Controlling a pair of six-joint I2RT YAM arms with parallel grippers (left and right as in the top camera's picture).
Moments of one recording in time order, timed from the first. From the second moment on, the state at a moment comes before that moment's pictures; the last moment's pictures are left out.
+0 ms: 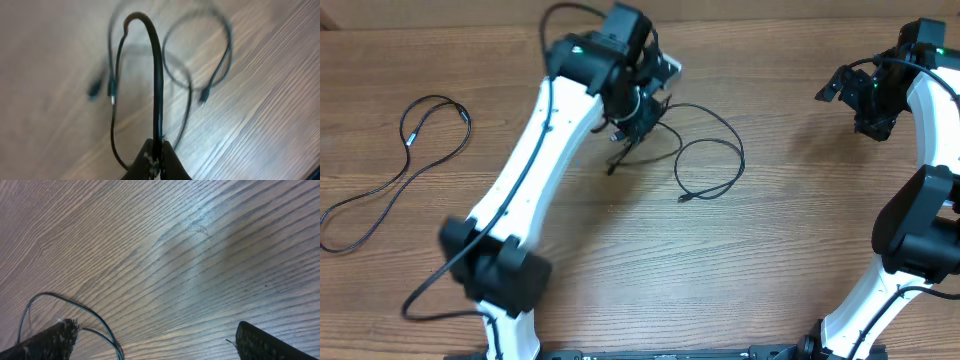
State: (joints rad) left arm -0.44 1.98 2.09 -1.32 0.21 0.24; right arm -0.30 2.09 1.86 -1.10 -0.27 0.31
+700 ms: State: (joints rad) left arm -0.44 1.66 2.21 -1.19 0.13 0.21; right arm -0.30 2.09 1.86 -1.10 -0.27 0.31
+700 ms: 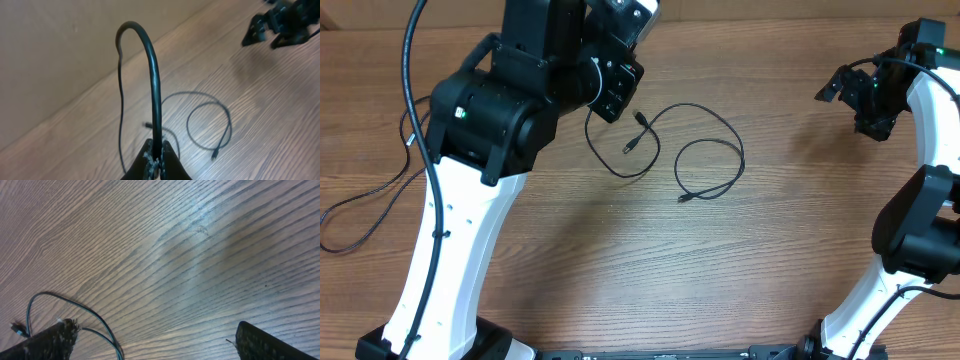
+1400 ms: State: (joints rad) left arm -0.44 2.10 2.17 -1.48 0.20 0.13; right arm -0.30 2.09 1.86 -1.10 -0.27 0.31
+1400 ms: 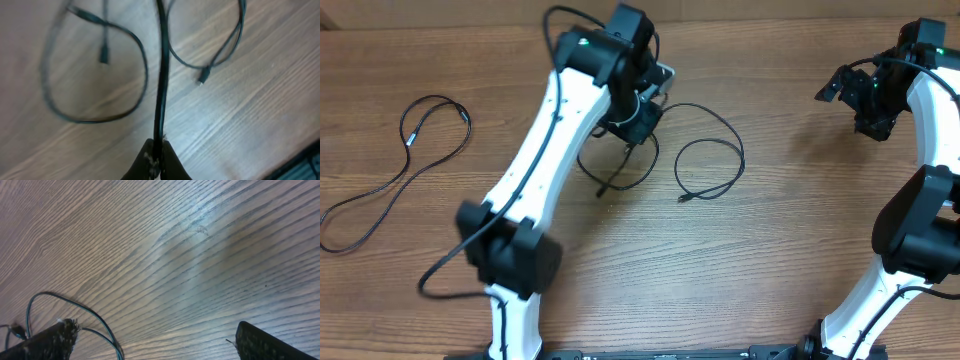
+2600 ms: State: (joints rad) left arm -0.48 2.35 2.17 -1.69 -0.14 0.08; right arm -0.30 2.09 1.86 -1.10 -0.27 0.31
